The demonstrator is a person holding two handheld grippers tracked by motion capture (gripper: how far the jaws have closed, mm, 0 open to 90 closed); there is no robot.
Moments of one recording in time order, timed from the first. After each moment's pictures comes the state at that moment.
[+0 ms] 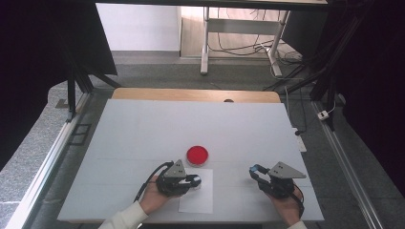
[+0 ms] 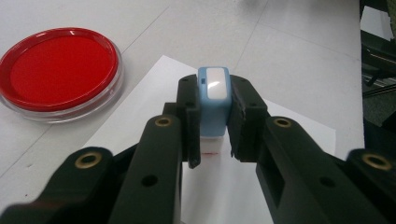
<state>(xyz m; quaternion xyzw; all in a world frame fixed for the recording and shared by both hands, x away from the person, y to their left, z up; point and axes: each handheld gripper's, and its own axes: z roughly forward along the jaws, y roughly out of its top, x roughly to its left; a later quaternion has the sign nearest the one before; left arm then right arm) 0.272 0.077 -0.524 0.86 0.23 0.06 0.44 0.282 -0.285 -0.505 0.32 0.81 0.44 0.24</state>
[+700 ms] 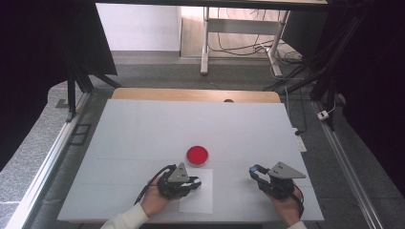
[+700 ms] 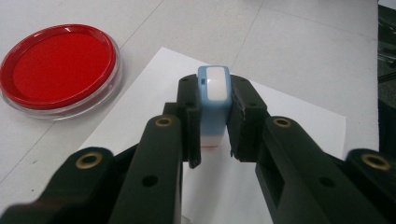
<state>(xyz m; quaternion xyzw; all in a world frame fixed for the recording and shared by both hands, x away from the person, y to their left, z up) 0.266 0.071 -0.524 0.88 0.22 0.09 0.42 0.281 -0.284 -0.505 0.32 0.81 0.44 0.24</state>
